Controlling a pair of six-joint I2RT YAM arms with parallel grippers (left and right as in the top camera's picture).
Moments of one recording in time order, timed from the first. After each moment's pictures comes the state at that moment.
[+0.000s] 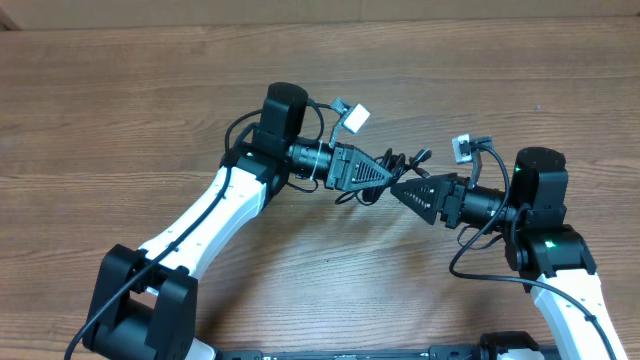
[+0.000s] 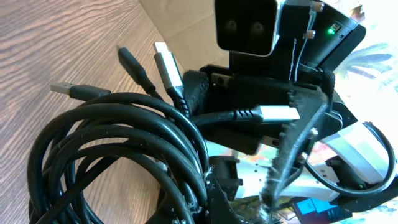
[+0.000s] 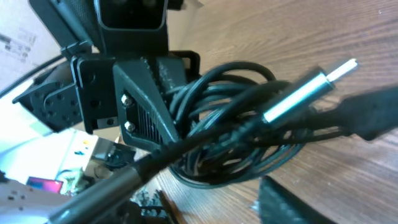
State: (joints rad) left arm -0.44 1.67 1.12 -0.03 1.30 -0.50; right arm 0.05 1.02 0.70 -0.28 -1.03 0.44
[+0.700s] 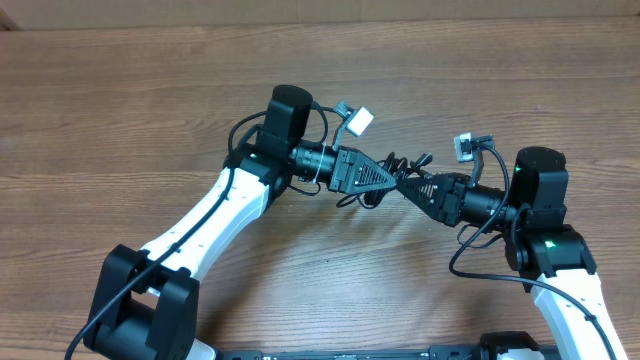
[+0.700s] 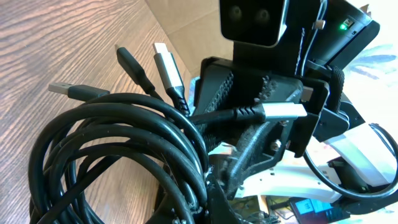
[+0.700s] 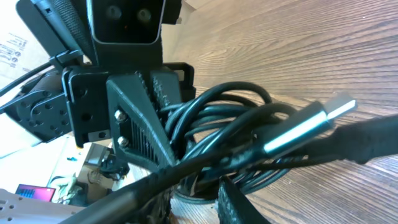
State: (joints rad) left arm -0.46 1.67 1.12 -0.06 1.28 -0.50; right arm 0.05 1.02 0.70 -0.27 -1.00 0.44
